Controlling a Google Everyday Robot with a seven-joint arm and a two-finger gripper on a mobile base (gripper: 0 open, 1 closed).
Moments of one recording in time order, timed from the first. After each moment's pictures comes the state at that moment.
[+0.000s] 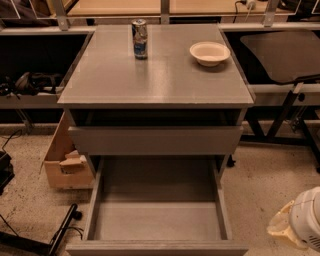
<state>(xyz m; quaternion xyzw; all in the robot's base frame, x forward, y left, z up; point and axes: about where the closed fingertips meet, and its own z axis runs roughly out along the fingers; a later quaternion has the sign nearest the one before) 0.308 -0.258 0.753 -0.46 0.88 0.00 0.13</state>
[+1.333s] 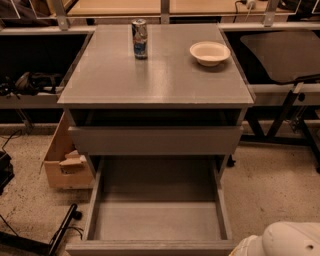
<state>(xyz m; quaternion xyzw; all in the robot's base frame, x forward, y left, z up) 0.272 -0.189 0.572 -0.47 0.87 0.09 0.10</state>
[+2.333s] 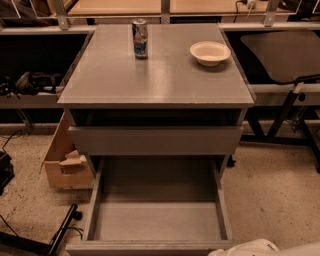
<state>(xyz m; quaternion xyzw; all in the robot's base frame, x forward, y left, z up) 0.283 -0.125 0.425 -0.41 0.89 0.16 0.12</state>
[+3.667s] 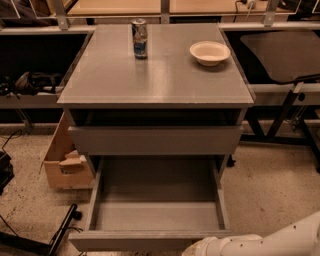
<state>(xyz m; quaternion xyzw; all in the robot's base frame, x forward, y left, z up) 0.345 -0.103 0.407 -0.37 0.89 0.16 0.20</state>
